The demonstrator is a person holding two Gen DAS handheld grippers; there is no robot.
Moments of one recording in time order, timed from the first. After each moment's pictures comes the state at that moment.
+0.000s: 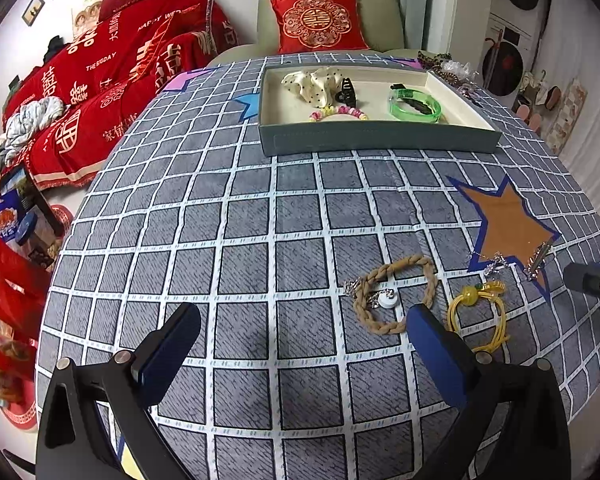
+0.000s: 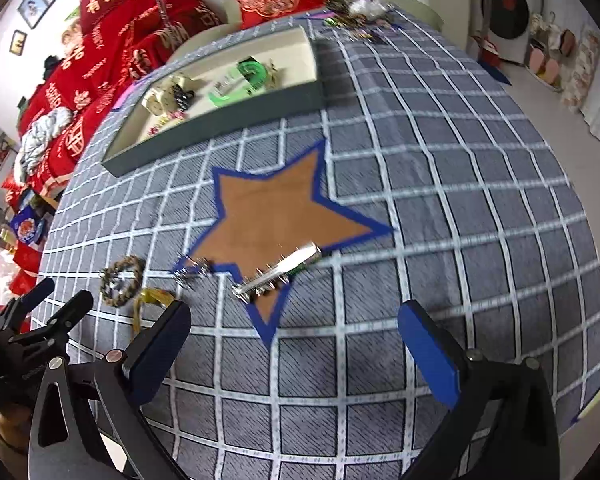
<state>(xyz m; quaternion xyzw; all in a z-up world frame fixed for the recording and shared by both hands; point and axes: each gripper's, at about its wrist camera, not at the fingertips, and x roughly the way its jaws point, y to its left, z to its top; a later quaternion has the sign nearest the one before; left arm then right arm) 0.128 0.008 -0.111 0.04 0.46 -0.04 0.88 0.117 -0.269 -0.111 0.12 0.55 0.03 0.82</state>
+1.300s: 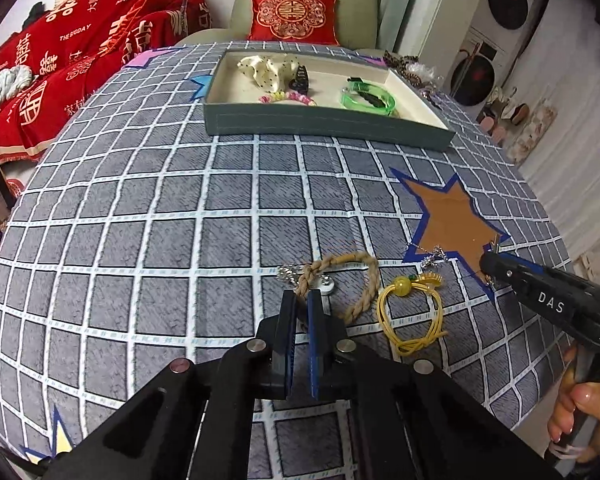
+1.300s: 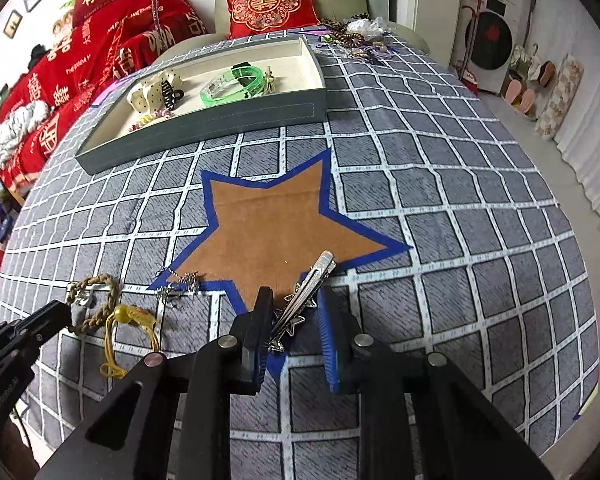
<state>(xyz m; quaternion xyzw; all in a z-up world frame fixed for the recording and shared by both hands) 0.119 -0.004 -0.115 -0.04 0.48 -0.12 0.87 0.119 -0.240 -0.120 0.06 0.52 -0.02 0.85</state>
